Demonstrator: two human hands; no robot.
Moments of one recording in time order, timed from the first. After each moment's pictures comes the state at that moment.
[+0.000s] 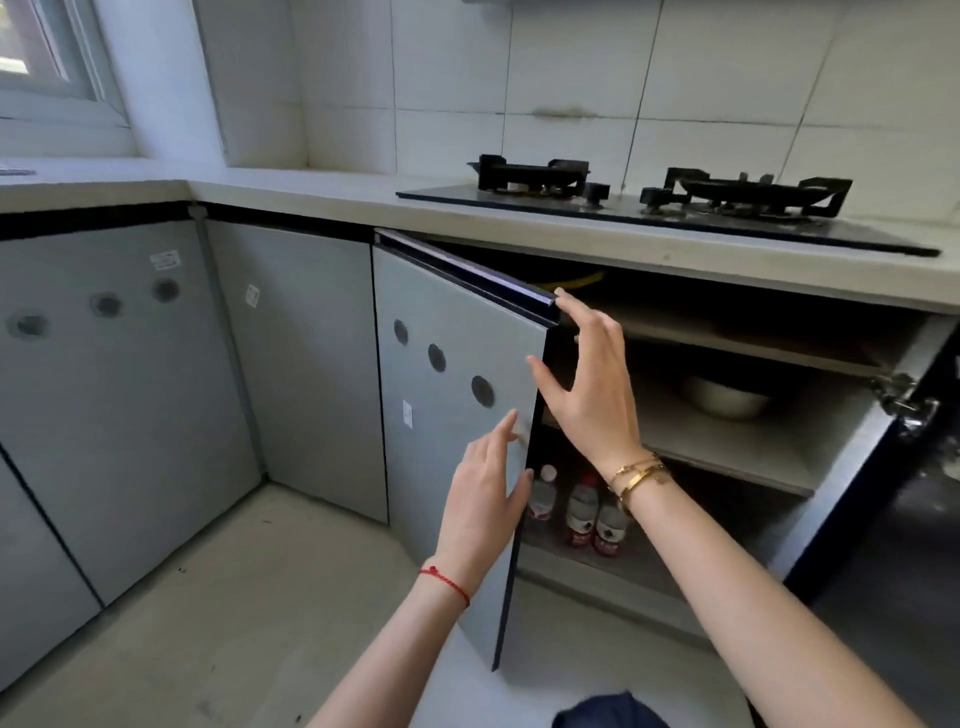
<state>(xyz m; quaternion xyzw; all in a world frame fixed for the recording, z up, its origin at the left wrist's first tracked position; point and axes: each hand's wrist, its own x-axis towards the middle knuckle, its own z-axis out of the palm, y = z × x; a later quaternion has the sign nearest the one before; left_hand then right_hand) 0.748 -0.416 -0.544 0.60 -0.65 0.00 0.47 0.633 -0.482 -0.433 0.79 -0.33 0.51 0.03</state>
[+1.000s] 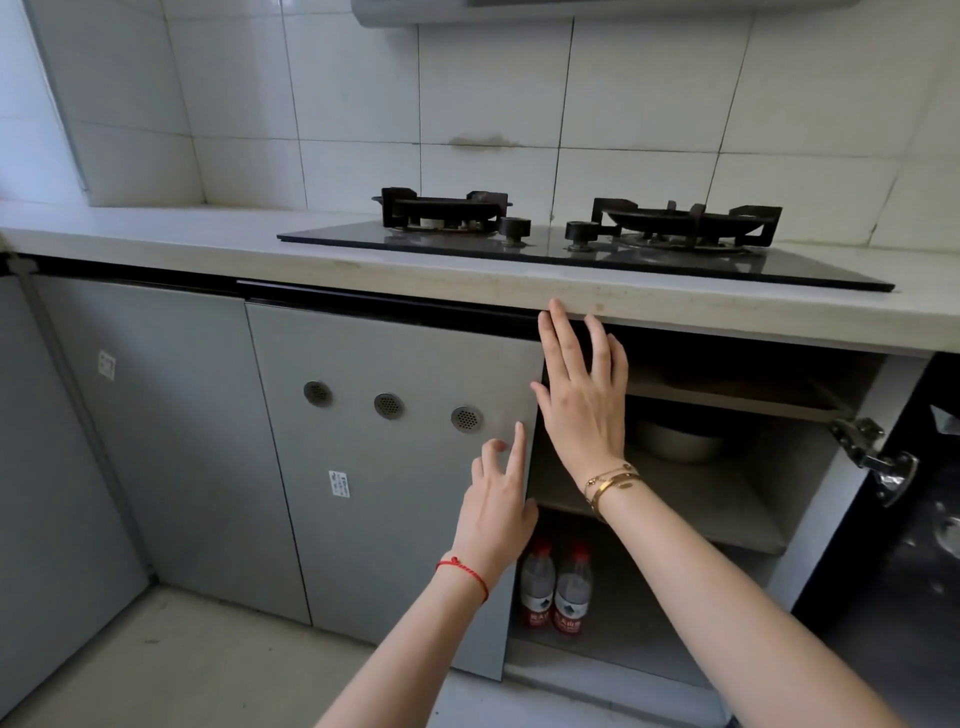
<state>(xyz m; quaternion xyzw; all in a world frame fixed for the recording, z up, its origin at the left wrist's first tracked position) 0.691 -0.588 -0.533 0.61 -0.72 -0.03 0.31 0.585 -0.642 -0.443 0.71 -0.51 0.32 0.35</state>
